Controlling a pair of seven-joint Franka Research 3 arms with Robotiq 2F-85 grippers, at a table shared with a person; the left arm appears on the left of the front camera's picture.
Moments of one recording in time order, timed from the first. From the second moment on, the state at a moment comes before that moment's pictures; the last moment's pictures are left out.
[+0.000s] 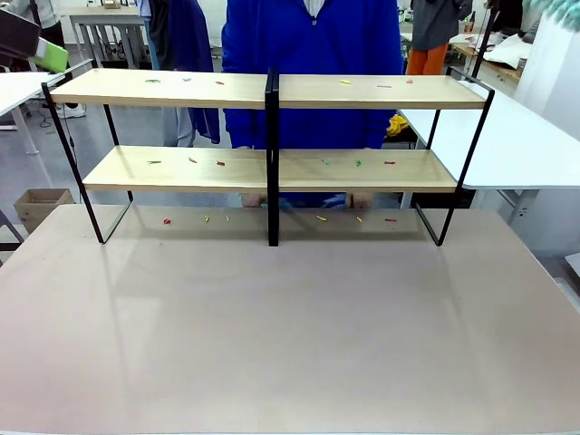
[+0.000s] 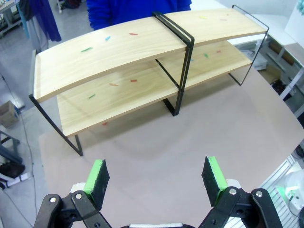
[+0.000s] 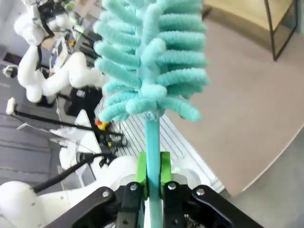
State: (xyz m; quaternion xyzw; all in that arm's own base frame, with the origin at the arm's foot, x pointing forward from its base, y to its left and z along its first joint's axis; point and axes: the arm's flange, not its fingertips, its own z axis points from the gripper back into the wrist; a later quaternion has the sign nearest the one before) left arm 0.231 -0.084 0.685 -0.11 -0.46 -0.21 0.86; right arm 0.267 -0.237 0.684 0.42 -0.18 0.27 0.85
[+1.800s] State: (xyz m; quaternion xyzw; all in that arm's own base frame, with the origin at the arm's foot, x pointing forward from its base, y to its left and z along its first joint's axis) left arm 0.231 -0.084 0.685 -0.11 -0.46 -0.21 0.86; right arm 0.268 -0.231 0.679 0.41 -0.16 0.28 0.85
